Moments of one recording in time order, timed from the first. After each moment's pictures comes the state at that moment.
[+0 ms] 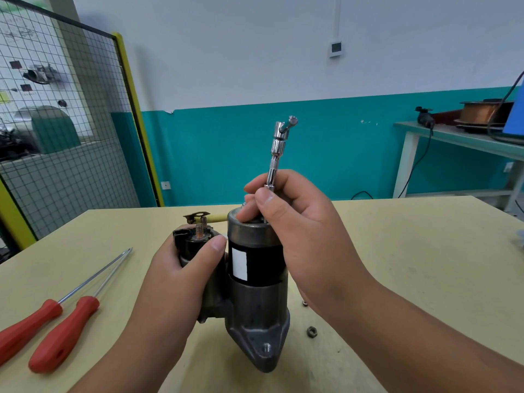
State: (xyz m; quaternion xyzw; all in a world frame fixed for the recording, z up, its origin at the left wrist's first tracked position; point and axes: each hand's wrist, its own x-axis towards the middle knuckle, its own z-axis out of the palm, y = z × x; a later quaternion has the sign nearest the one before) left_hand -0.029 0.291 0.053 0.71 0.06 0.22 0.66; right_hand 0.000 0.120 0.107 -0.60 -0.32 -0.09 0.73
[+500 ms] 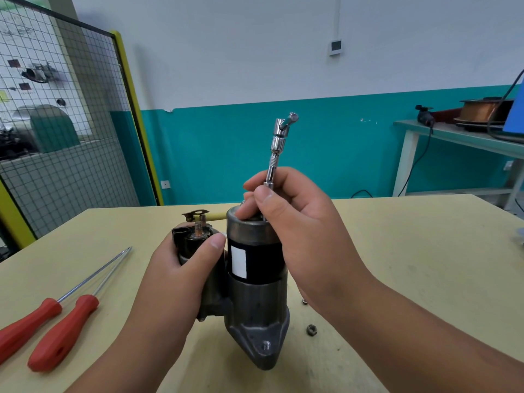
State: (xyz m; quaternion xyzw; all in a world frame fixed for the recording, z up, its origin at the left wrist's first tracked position) left_hand -0.031 0.289 0.055 0.71 0.05 0.22 0.67; right_hand 0.000 0.120 0.107 -0.60 -0.32 -0.09 0.73
